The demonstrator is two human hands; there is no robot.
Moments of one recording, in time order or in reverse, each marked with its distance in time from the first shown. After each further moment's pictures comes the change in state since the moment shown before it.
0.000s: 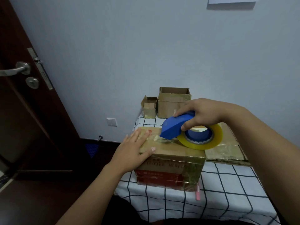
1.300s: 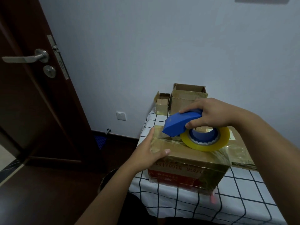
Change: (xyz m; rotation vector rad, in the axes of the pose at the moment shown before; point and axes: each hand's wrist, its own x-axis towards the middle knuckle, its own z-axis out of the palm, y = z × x) left_hand -0.014 -0.013 0.005 -0.832 -0.055 -0.190; right_hand 0.032 -0.034 0.016 0.063 0.100 -0.032
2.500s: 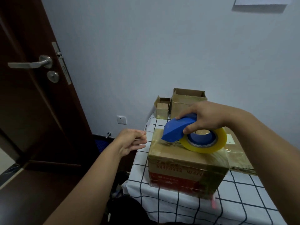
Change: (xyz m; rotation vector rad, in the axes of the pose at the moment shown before) left_hand 0.038 0.010 -0.060 -0.574 0.203 -0.382; right_hand 0.010 -0.012 -0.009 -0.112 -0.101 -0.021
